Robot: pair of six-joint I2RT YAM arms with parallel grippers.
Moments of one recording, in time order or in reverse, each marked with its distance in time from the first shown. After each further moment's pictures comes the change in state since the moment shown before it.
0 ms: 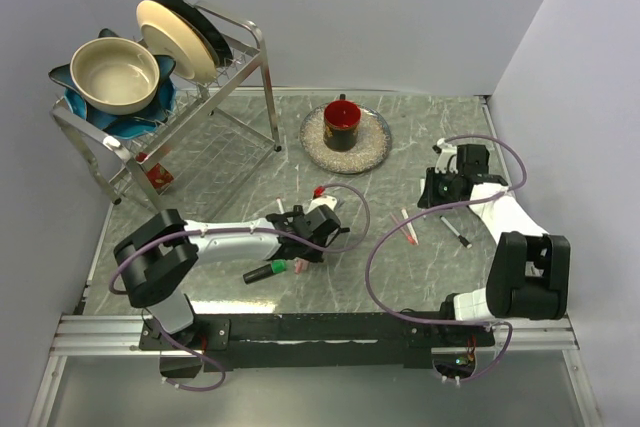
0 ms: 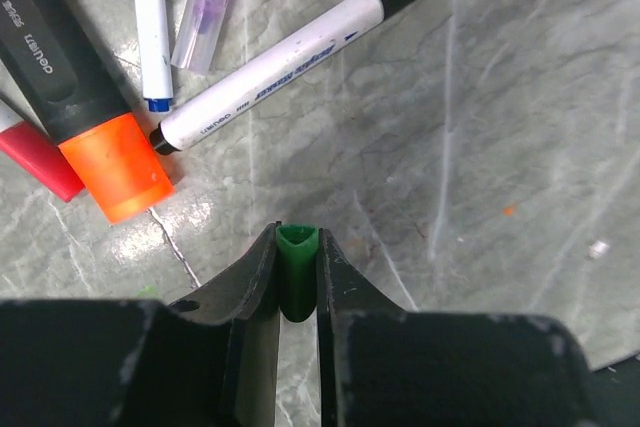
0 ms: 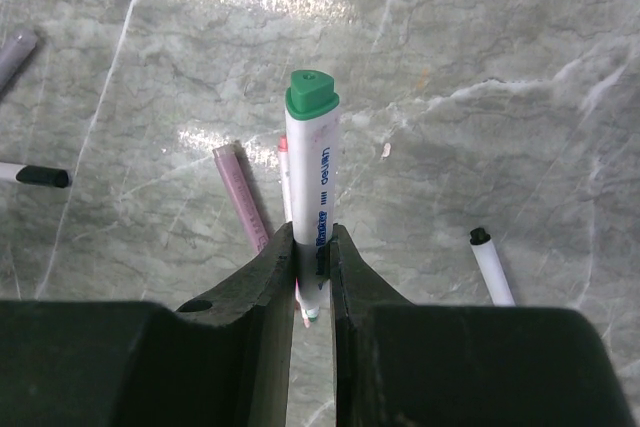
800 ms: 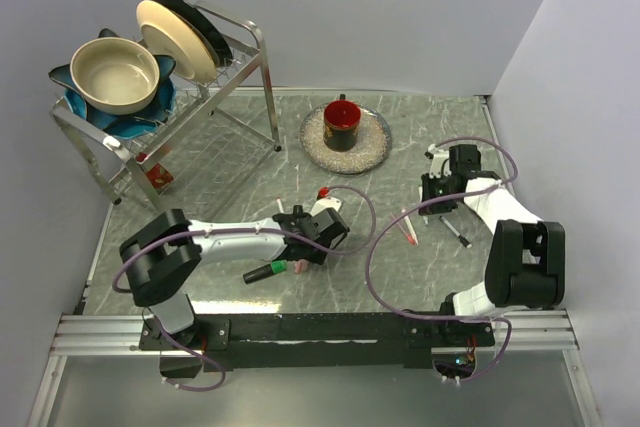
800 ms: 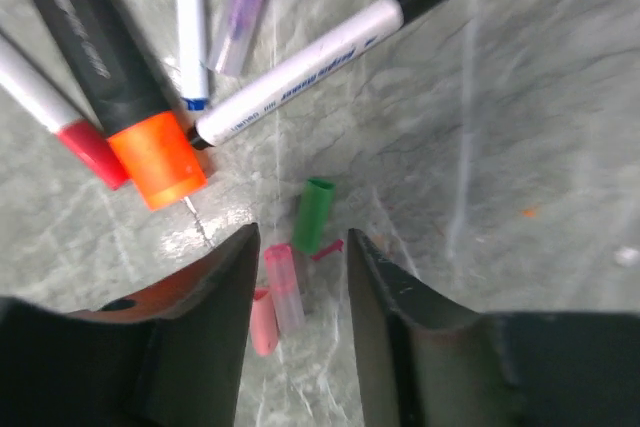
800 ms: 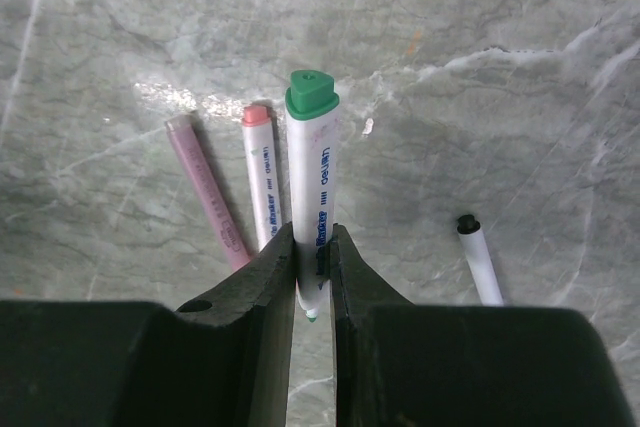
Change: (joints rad) left arm -0.036 0.037 0.061 -0.096 -0.103 0.019; right arm 0.031 0.071 0.022 -0.060 0.071 -0.074
